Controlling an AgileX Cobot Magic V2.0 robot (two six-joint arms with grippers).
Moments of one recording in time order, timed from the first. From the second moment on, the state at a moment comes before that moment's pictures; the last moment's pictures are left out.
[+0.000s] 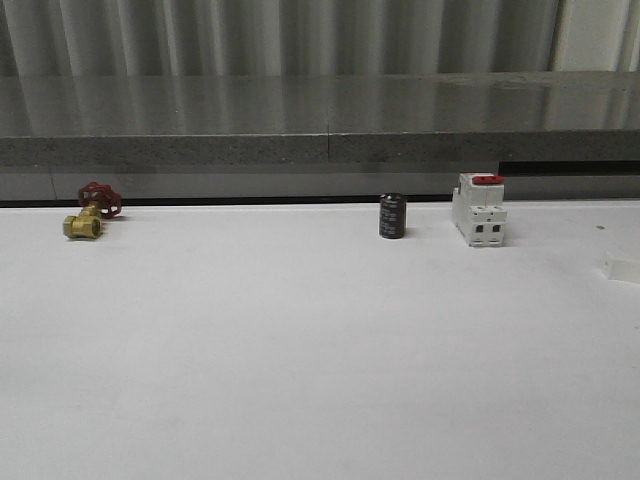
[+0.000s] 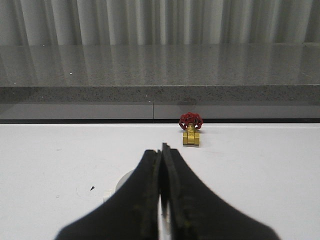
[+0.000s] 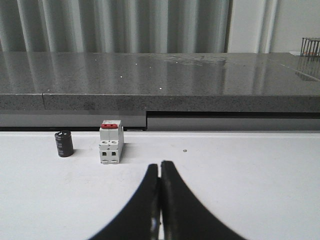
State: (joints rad) left arm 0.00 -0.01 0.00 0.02 0.11 0.01; right arm 0.01 -0.01 0.03 -0.09 0.02 0.12
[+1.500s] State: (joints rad) left arm 0.01 0.72 -0.50 0.01 0.49 0.01; right arm 0.01 -0.01 0.03 -0.09 0.02 0.12
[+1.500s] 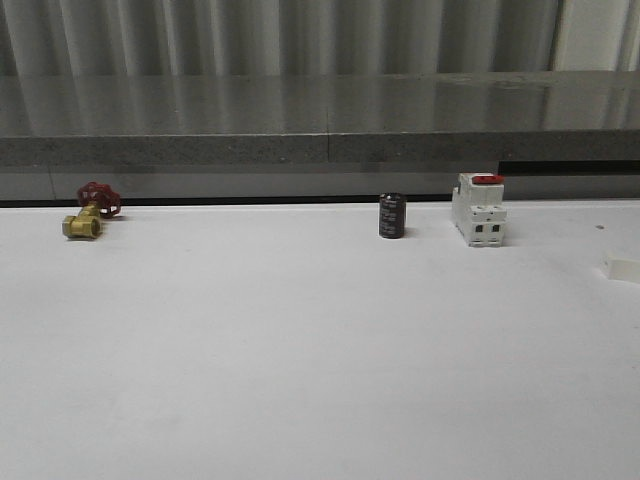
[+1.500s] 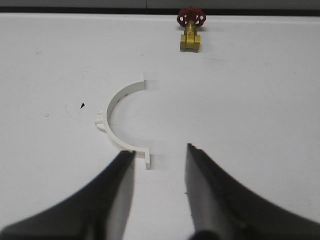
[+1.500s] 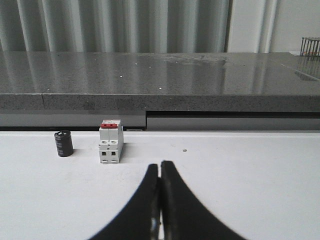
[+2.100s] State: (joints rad) left arm 0.20 1.42 -0.89 -0.03 0.67 -0.04; right arm 0.01 -0.01 0.03 -0.09 0.02 0.11
